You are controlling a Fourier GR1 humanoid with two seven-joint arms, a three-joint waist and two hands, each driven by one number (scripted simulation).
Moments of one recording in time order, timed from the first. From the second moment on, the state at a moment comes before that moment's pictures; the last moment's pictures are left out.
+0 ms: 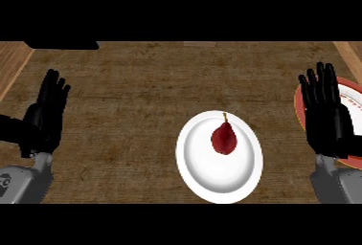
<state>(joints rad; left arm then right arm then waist) -0.21 0.47 -0.18 -1.49 0.43 0.44 -0.02 -0.19 -0.31 0.08 -1.57 -0.49 -0.25 -0.21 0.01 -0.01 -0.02</state>
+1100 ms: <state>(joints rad) -0.10 0.40 -0.37 -1.39 0.31 0.45 0.11 -0.18 -0.33 0.34 -1.35 -0.15 -0.19 -0.41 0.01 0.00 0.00</state>
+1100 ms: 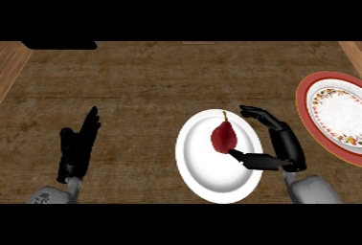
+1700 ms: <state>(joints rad) -0.09 0.40 -0.35 -1.39 0.29 0.44 0.12 -0.38 -0.55 0.46 -1.40 0.16 -0.09 -0.02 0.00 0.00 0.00</state>
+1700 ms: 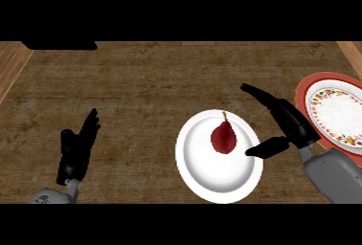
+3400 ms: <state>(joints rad) -0.06 0.26 -0.20 -1.43 0.10 0.31 0.19 -0.51 -0.26 0.35 -1.16 0.51 0.40 0.19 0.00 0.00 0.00</state>
